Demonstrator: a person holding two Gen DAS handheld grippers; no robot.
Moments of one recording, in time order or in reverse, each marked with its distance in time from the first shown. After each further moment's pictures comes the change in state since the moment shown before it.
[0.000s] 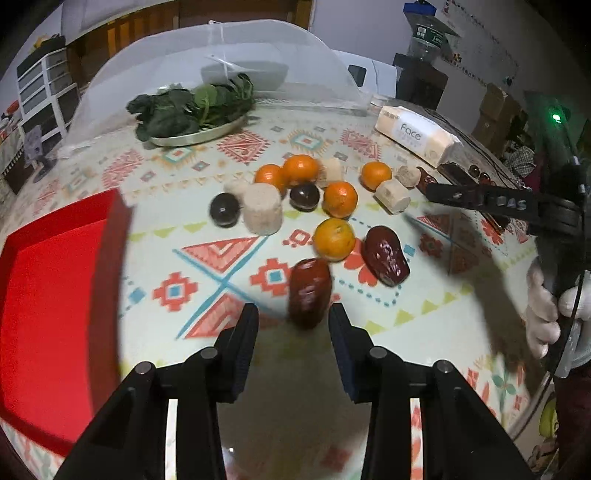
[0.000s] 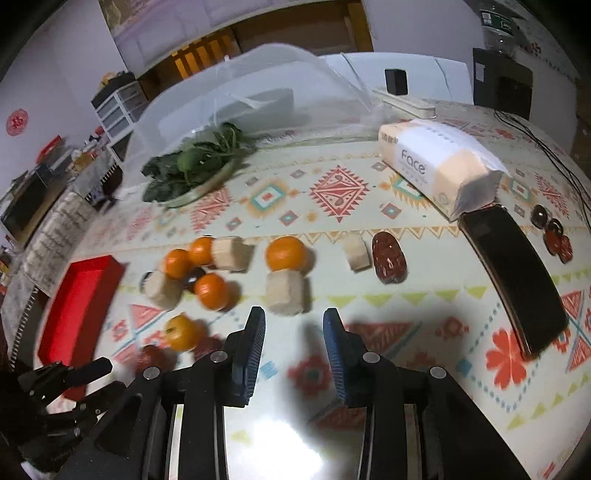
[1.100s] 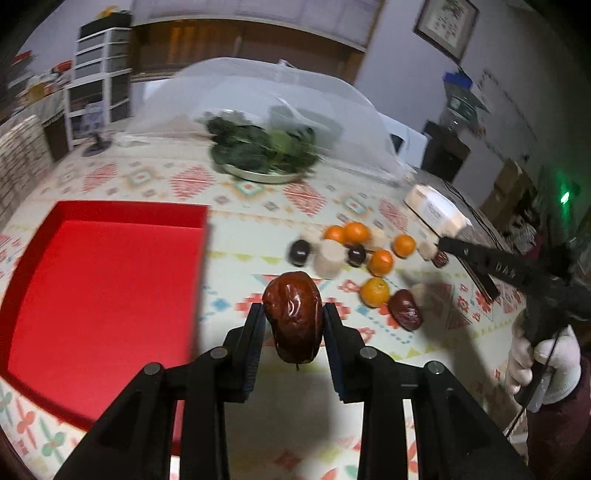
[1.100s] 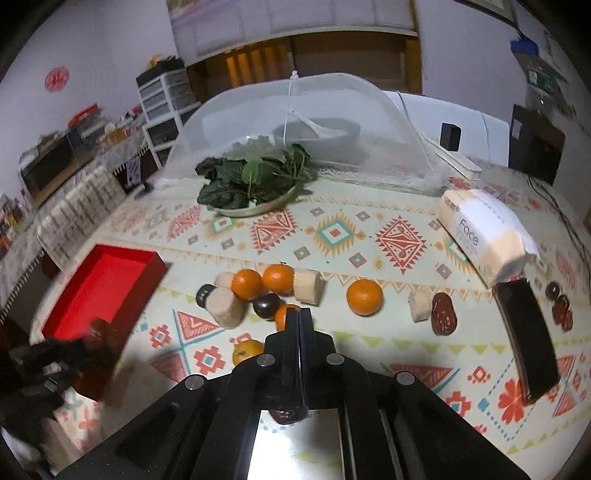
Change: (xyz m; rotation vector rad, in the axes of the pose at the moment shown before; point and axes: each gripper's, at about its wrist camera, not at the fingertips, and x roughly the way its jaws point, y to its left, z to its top) left arm -0.071 0.076 -0.009 -0.226 -0.178 -0.005; right arm -0.033 0.073 0.015 -0.198 -0.077 0.006
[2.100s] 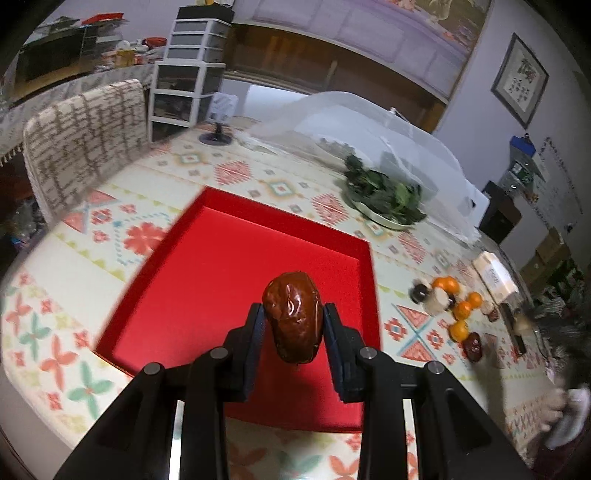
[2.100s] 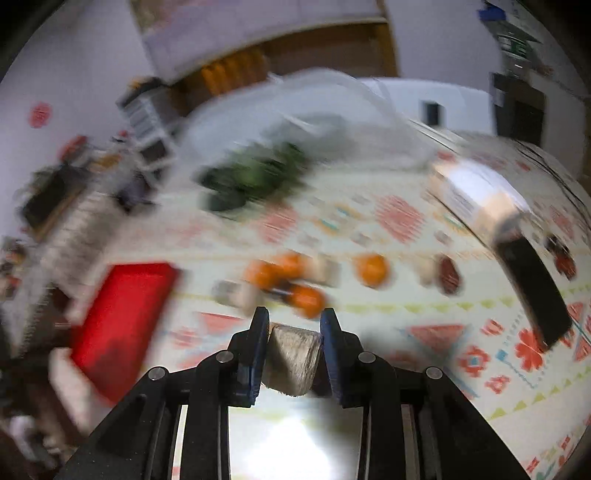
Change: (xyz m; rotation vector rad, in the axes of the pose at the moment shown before) left arm -0.070 0.141 -0.002 -0.226 -0.093 0.161; right arm -0.036 0.018 -0.009 0.140 -0.033 0.083
